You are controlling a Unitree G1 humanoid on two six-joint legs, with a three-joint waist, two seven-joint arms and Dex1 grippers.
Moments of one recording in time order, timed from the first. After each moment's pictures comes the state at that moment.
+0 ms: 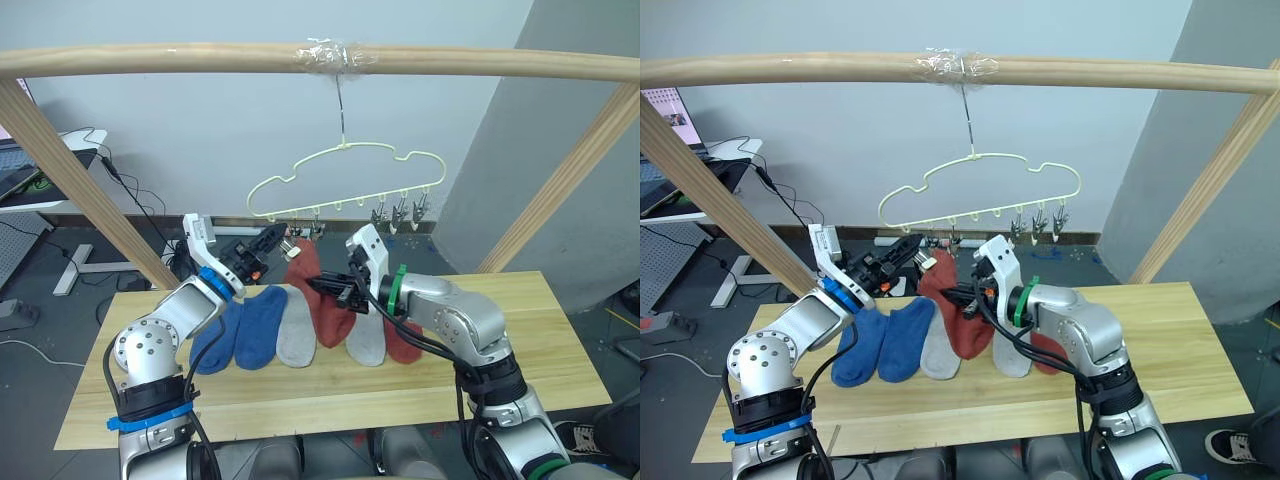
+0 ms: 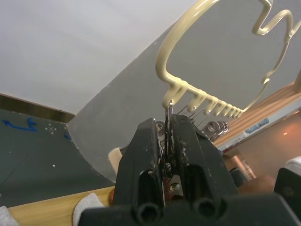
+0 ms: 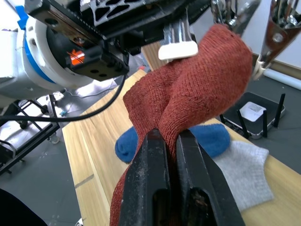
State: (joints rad) left arm -0.35 0.25 0.42 -0.09 -1.20 0.95 -0.21; right arm -0.50 -0.11 0.22 -0.19 0.43 0.93 0.61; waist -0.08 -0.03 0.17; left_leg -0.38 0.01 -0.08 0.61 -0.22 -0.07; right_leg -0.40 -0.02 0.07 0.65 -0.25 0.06
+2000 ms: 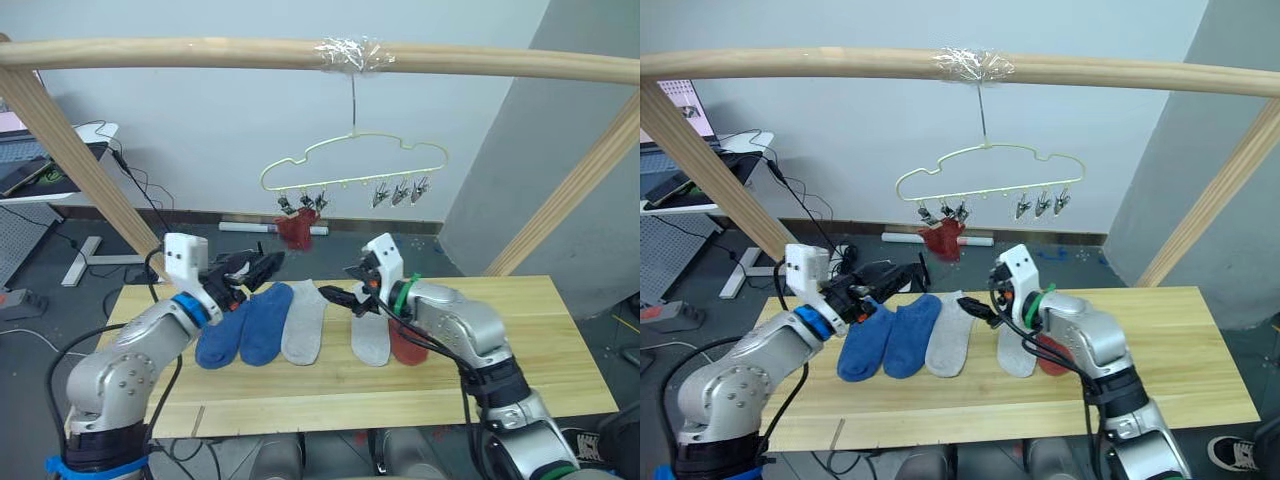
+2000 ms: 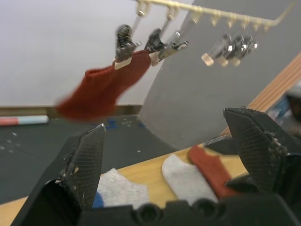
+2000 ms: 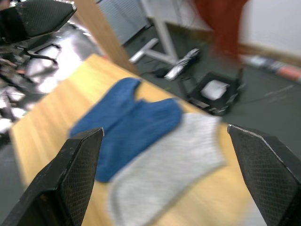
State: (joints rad) left arm -0.13 0.49 0.20 -0.35 -0.82 0.70 -0.32; right arm -0.44 -0.22 0.21 -0.12 0.35 0.78 0.53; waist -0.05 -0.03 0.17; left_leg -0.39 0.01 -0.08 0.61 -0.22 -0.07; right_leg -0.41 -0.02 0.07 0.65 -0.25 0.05
